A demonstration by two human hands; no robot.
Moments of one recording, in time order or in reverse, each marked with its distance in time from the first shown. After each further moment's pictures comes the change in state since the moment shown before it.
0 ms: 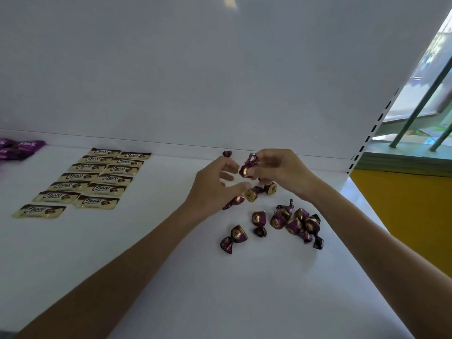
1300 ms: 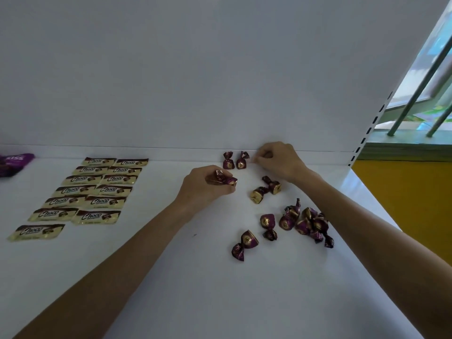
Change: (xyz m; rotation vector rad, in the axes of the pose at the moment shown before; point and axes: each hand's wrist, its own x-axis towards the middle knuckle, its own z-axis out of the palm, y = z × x) left_hand 0.014 -0.019 -0.028 -0.128 -0.098 -0.224; right_hand 0.054 0.030 -0.001 -0.472 0.216 0.147
